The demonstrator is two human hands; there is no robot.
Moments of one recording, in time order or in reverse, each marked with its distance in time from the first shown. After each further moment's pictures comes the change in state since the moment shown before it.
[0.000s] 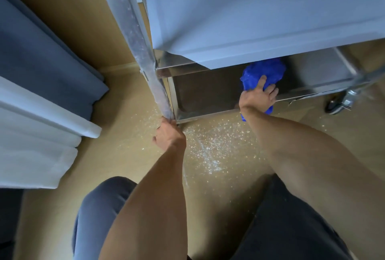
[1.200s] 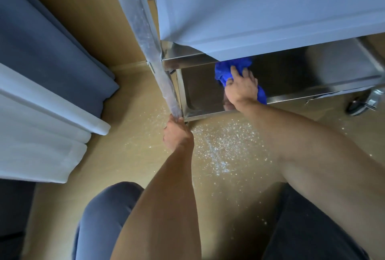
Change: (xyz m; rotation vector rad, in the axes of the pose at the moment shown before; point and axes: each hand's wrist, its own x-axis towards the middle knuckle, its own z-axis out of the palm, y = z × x) left_hand 0.000 -0.006 0.013 -0.137 0.064 0.058; right_hand -0.003 -0.051 0.024 -0.099 -0.113 -0.492
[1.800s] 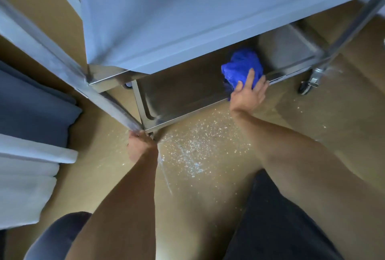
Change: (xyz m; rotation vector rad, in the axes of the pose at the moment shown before) left_hand -0.008 0.004 0.009 -0.059 0.048 -0.048; right_hand -0.028 0.138 -0.009 0.240 0.397 0.473
